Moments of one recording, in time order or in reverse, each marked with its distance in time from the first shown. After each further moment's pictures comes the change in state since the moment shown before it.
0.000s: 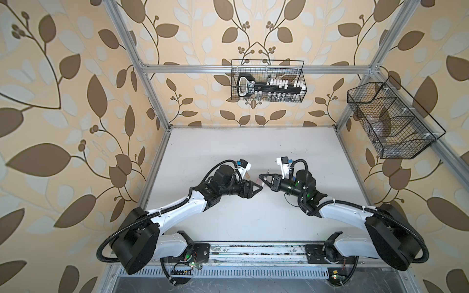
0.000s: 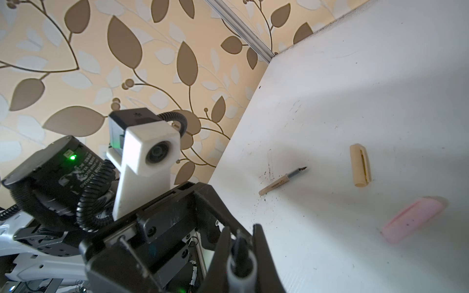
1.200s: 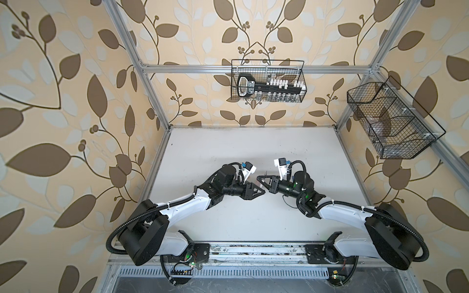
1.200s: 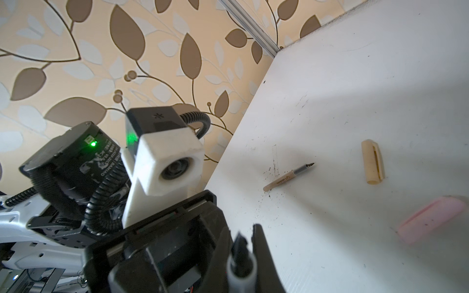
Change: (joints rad) left arm 0.000 0.071 0.000 0.062 0.174 -0.030; right arm 0.034 0.009 0.004 0.009 0.016 -0.008
